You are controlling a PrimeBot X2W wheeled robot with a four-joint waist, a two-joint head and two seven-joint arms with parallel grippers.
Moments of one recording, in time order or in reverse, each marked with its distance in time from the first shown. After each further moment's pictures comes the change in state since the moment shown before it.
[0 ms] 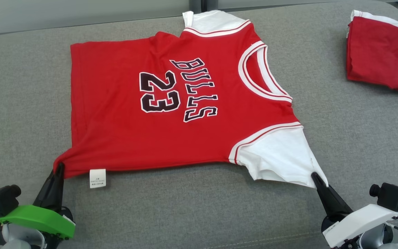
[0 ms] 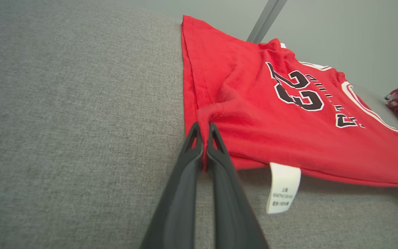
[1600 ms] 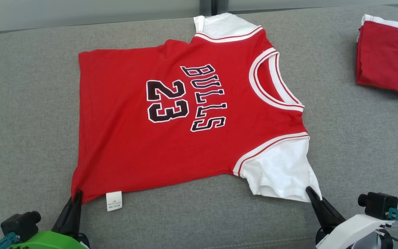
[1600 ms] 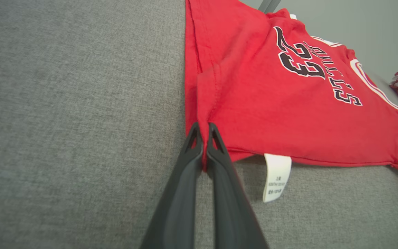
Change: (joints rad) left arm 0.136 -0.069 0.004 -0.045 0.051 -0.001 0.000; right arm 0.028 -0.028 0.055 0.019 -0.102 -0.028 -0.003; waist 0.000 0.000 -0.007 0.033
